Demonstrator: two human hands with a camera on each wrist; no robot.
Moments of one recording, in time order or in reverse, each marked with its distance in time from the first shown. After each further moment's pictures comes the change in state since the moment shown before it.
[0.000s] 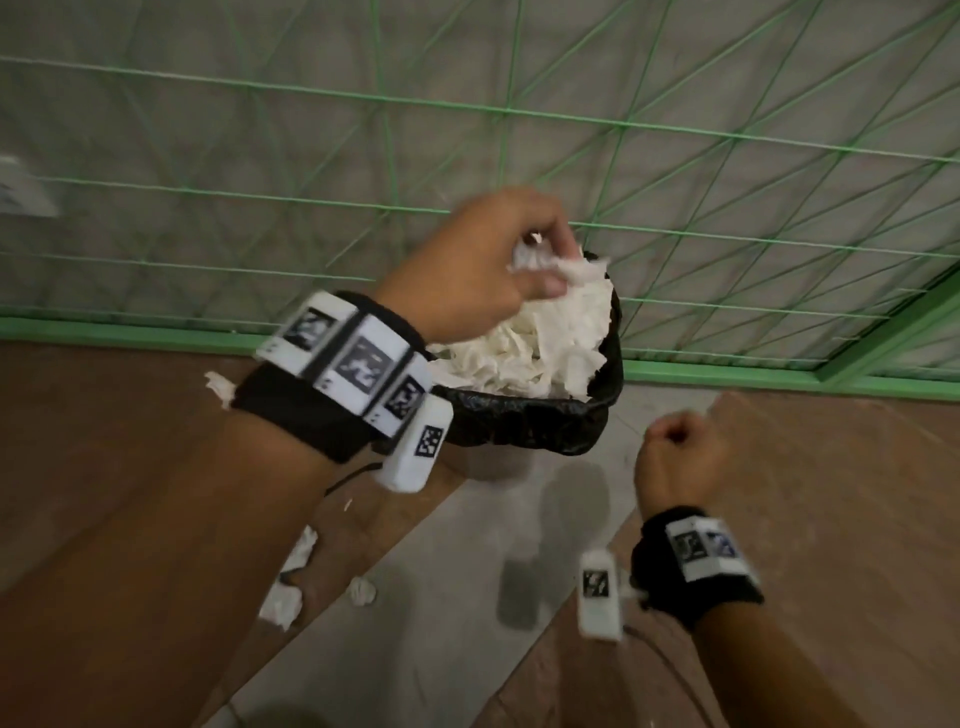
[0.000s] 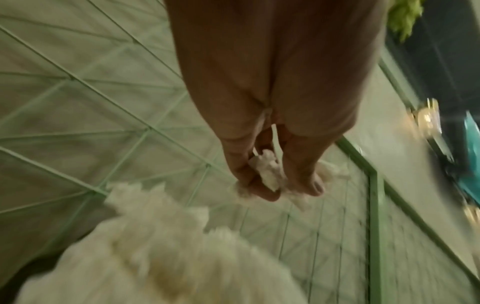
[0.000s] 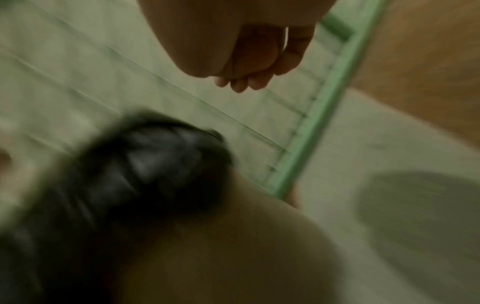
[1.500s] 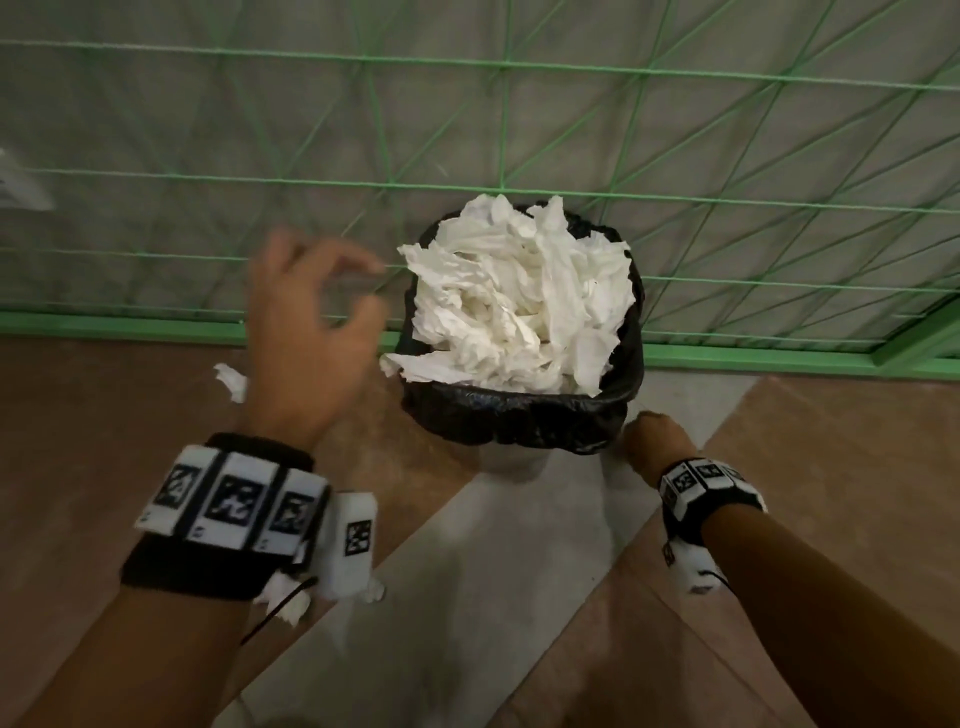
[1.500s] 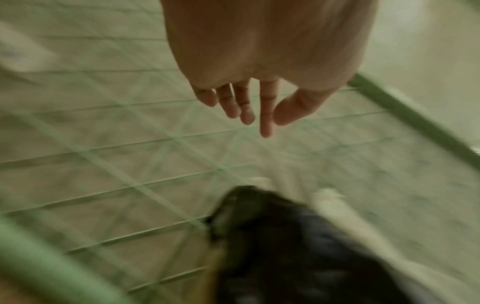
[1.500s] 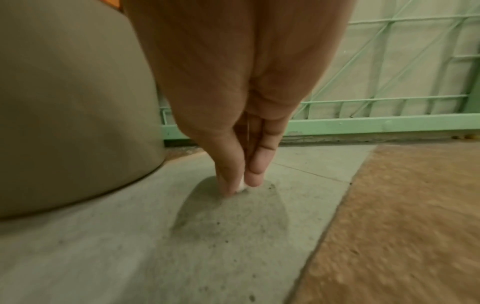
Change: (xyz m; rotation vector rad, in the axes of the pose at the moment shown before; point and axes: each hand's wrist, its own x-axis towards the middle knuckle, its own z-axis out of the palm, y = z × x) left_hand -0.079 -0.073 0.001 0.138 0.597 -0.294; right_hand 0.098 0.101 0.080 -1.078 -0.781 -0.470
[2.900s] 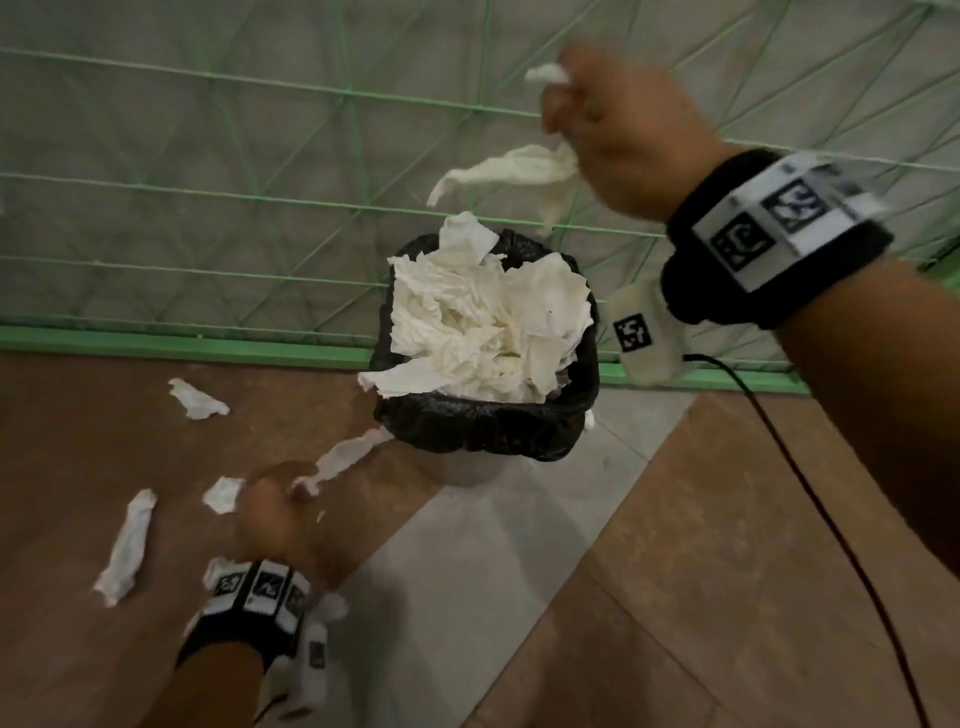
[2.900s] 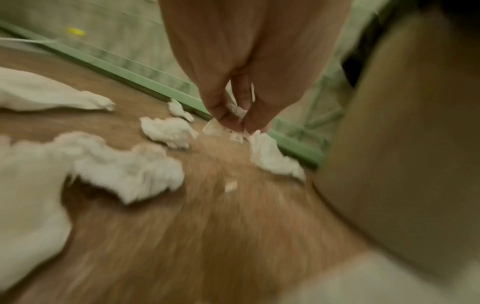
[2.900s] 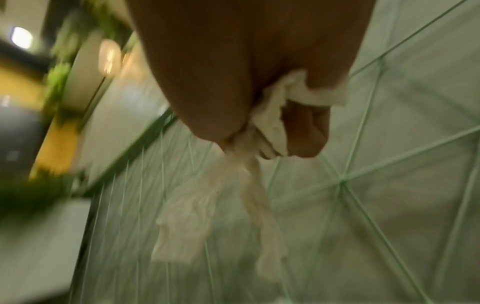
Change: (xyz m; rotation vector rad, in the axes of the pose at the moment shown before) left_hand -0.109 -0.148 0.050 0.171 -0.240 -0.580; right_hand -0.098 -0.100 -0.329 0.287 0.763 -0.384
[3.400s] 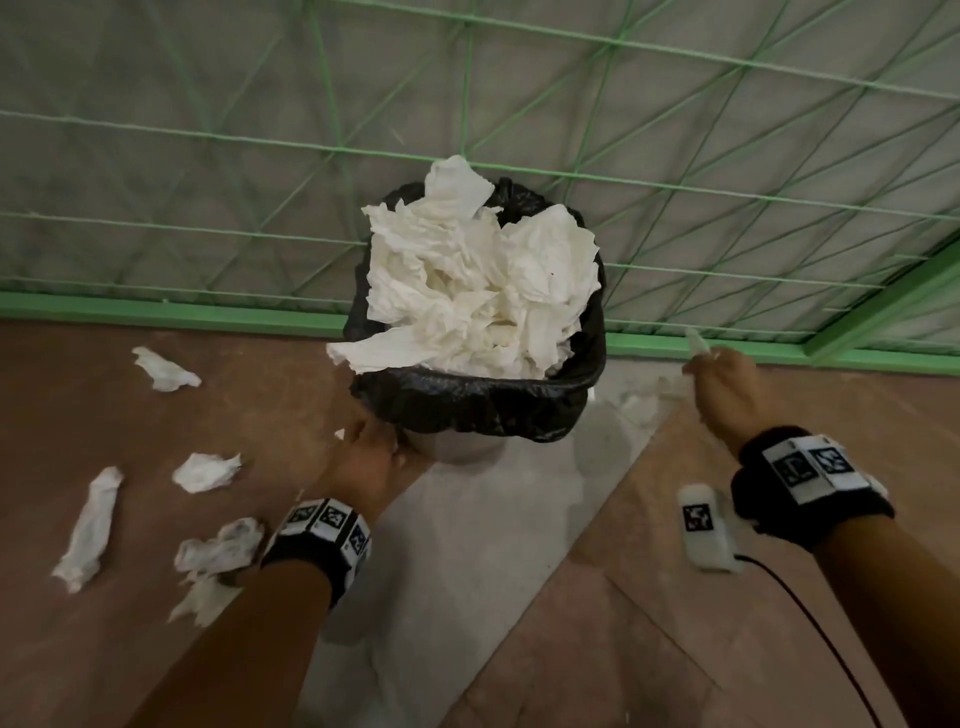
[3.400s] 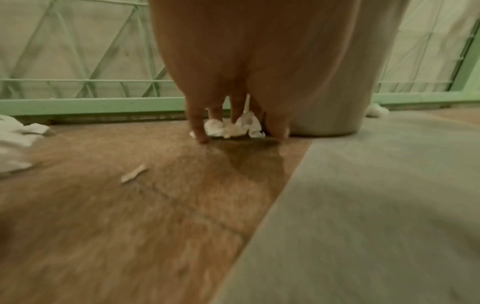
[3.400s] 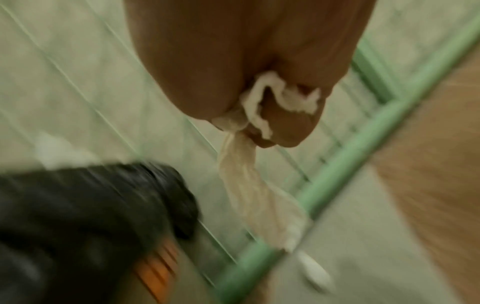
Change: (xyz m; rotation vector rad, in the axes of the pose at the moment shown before) left_hand 0.018 0.033 0.091 0.626 -0.422 0.391; right_hand -0.179 0.168 0.113 0.176 -0.170 0.820
